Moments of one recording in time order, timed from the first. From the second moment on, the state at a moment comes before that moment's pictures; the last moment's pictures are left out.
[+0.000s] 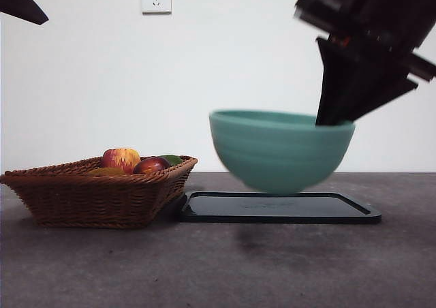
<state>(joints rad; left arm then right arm) -0.43 0.86 0.95 -0.85 0.52 0.00 0.61 1.21 0.85 -0.54 -0.10 0.24</state>
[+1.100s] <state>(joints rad) -0.43 0.86 0.95 -0.85 0.52 0.00 0.66 1.42 0.84 -0.48 -0.06 0.26</state>
